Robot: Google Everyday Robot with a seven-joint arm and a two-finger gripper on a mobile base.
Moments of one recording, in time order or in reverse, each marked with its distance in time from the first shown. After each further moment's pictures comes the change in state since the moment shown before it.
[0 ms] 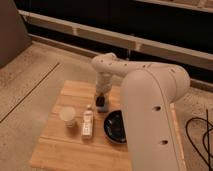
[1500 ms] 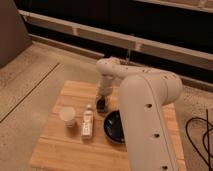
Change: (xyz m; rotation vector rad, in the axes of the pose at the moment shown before) arm -0.007 -0.004 0.029 -0.051 0.087 0.012
